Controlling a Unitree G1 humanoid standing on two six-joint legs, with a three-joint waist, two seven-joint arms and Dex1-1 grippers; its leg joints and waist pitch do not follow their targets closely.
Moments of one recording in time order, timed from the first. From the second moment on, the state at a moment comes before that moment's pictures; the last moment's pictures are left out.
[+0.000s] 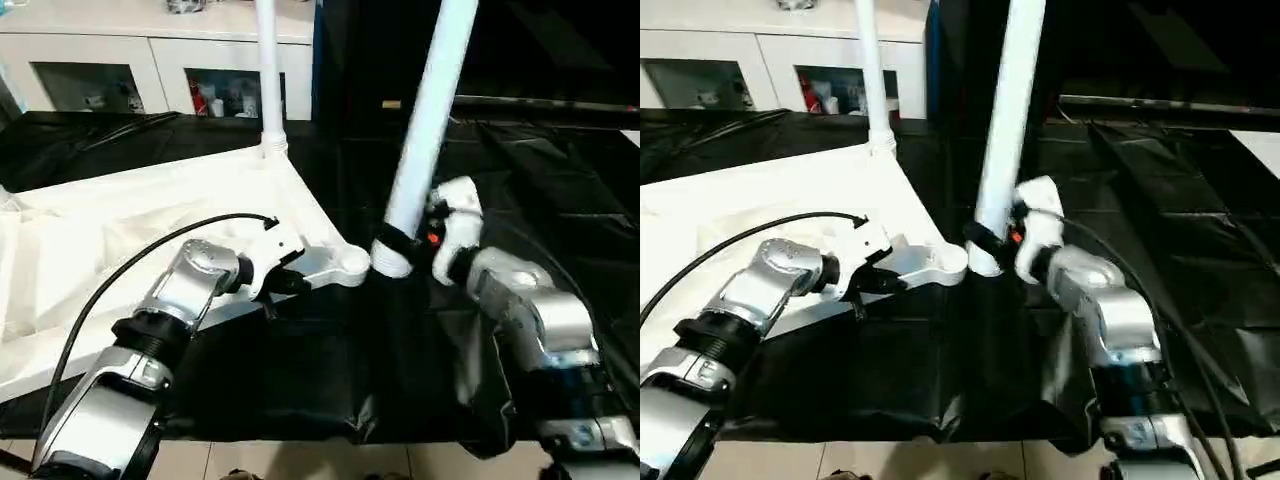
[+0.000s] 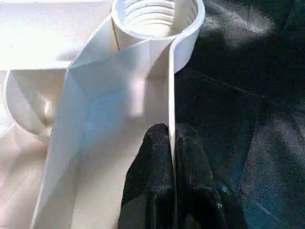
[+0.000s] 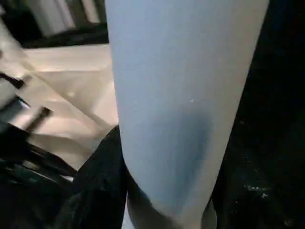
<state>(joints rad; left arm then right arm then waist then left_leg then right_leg) -0.69 0.33 -0.27 0.66 0.10 0.29 -1.00 -0.50 -0.26 0.01 0.14 0.32 0.59 0.56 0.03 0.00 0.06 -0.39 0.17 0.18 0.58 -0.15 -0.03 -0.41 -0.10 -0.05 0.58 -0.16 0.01</state>
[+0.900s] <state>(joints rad) -0.60 0.33 -0.23 0.52 0.07 0.28 -1.02 -0.66 -0.17 0.09 0.50 0.24 0.46 0.62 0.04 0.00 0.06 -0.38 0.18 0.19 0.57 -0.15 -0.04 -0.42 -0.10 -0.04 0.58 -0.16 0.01</state>
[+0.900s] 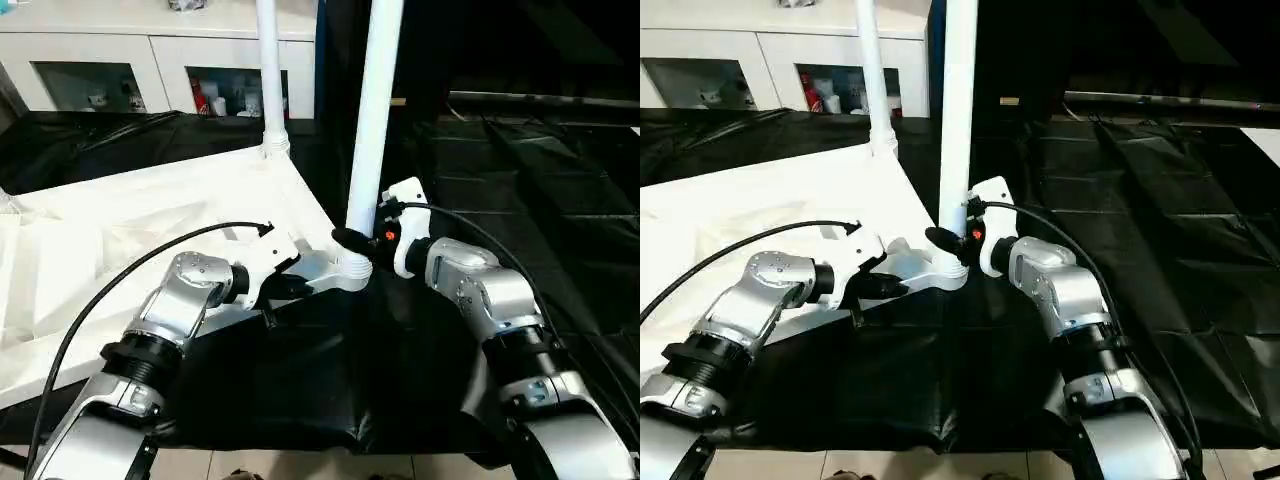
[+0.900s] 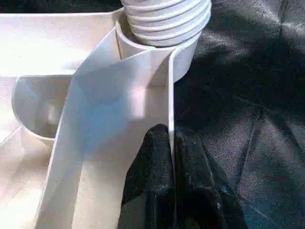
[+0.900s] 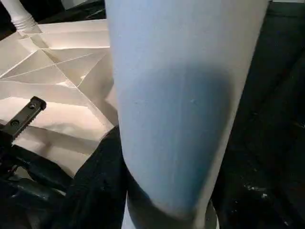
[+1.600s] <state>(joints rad) -0.60 0.35 -0.24 0.52 0.07 0.33 -1.04 -0.68 -0.13 0.01 0.66 0.28 0.33 0.65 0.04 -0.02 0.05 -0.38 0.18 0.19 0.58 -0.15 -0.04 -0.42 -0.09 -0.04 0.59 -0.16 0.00</state>
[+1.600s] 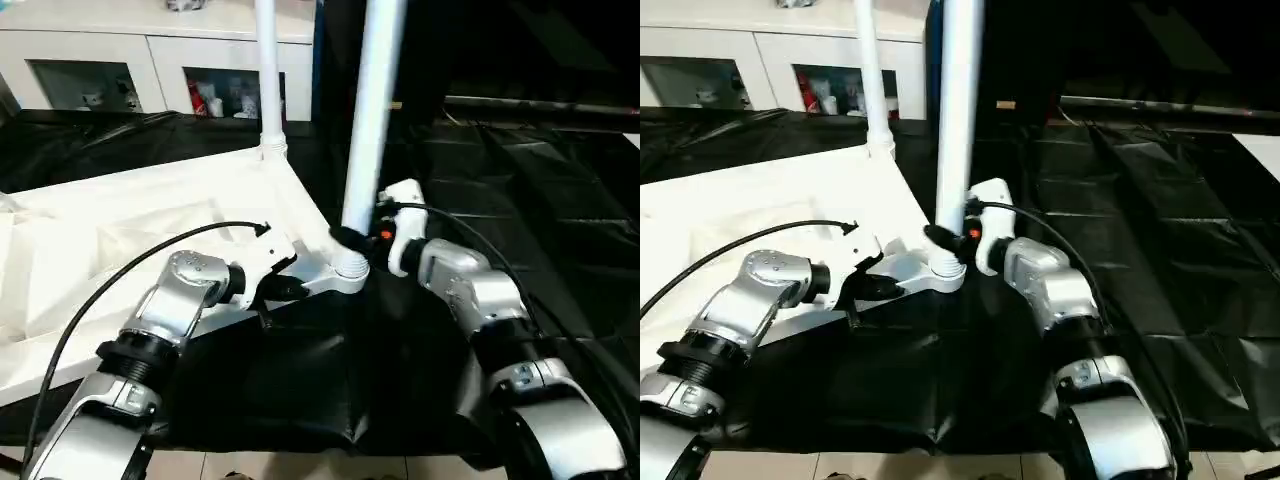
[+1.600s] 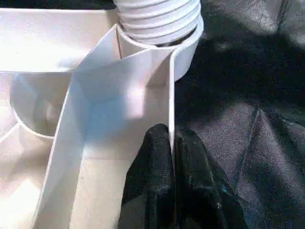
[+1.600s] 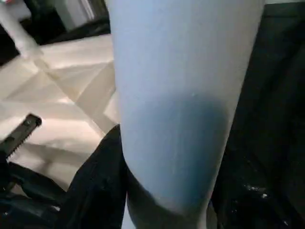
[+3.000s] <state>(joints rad) -0.66 0.31 -0.25 0.64 0.06 0.28 -1.03 -0.44 -0.13 0.06 0.41 0.19 0.16 0.58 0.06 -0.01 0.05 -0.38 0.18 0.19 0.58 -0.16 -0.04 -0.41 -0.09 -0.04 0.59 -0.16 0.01</state>
